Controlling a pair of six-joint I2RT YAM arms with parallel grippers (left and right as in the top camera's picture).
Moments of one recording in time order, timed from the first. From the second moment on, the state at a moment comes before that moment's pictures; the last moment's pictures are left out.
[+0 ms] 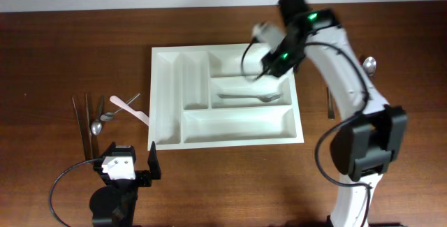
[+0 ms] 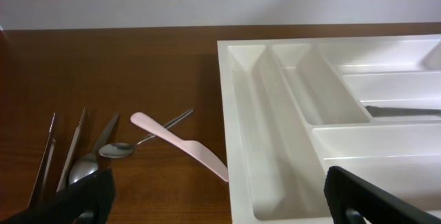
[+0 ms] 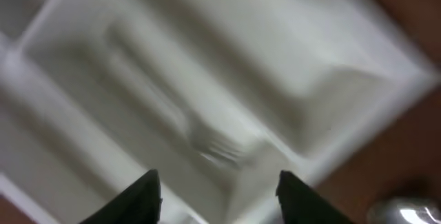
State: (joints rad) left arm 0.02 0.01 0.11 -0.36 0.03 0.00; right arm 0.20 2.10 2.04 -1.25 -0.19 -0.46
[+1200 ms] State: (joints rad) left arm 0.02 0.01 0.11 -0.36 0.03 0.00; right arm -0.23 2.09 1.70 -1.06 -0.20 -0.19
